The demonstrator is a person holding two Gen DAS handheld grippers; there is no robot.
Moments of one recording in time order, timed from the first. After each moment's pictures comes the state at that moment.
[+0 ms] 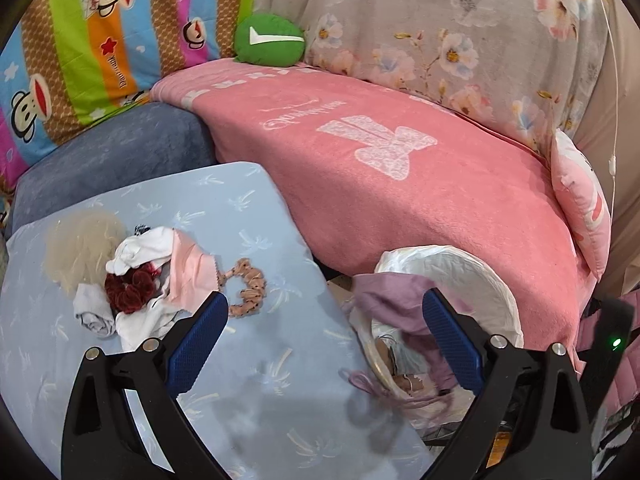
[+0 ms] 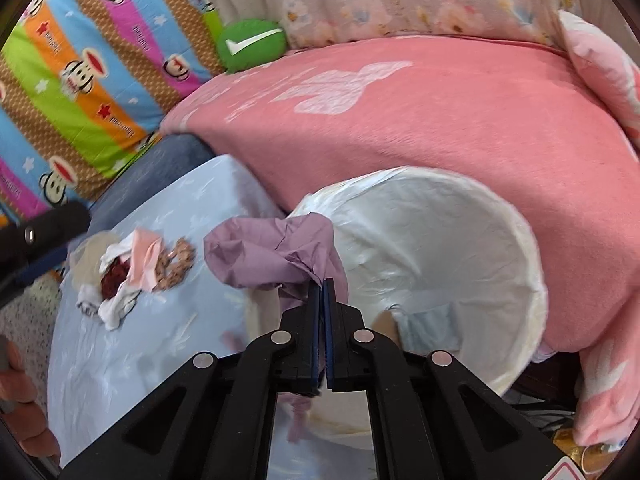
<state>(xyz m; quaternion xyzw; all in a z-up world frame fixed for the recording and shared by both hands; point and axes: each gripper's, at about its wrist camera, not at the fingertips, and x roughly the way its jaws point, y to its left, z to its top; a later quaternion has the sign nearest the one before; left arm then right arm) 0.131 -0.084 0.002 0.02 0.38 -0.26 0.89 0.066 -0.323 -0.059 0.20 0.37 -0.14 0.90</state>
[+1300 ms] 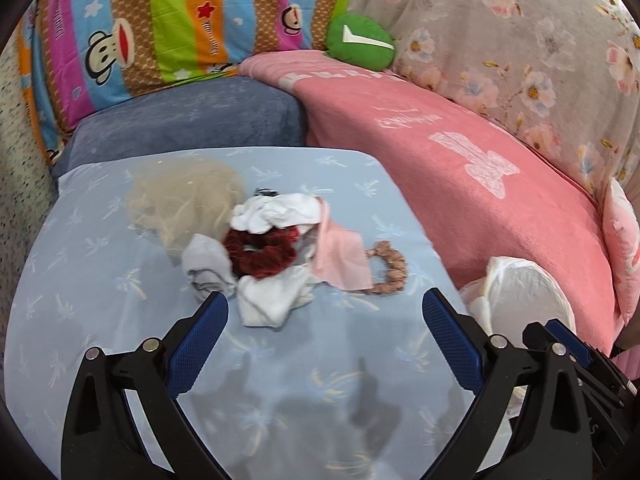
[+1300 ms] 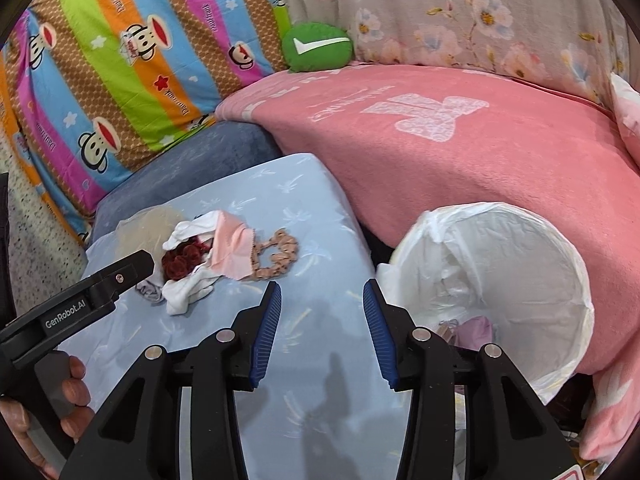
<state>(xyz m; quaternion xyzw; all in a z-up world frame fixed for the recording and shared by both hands) 0.152 0.045 -0.024 -0.04 0.39 -0.15 0.91 0.094 -0.194 -0.026 0.13 0.36 -0.06 0.92</state>
